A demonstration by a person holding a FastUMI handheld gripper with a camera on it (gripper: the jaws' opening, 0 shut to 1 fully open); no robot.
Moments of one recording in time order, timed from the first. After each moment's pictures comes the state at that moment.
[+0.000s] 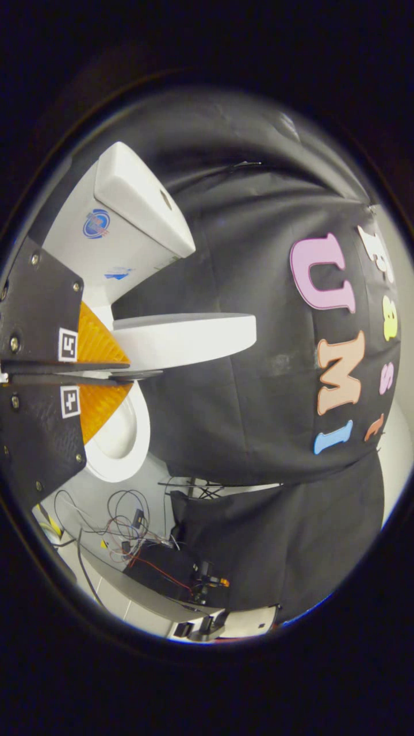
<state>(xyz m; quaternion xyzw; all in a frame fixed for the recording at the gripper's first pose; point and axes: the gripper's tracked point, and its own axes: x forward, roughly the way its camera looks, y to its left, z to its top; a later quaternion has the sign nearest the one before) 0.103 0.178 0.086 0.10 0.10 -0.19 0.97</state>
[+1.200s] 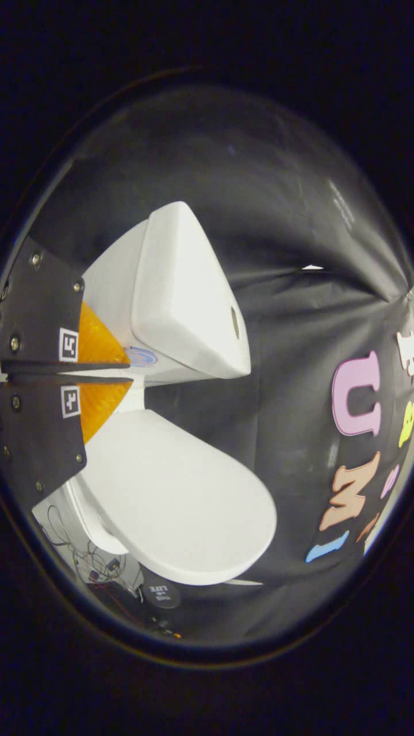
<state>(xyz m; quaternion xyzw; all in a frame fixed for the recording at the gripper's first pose) 0.124 0.345 0.041 0.01 0.16 0.00 0.99</state>
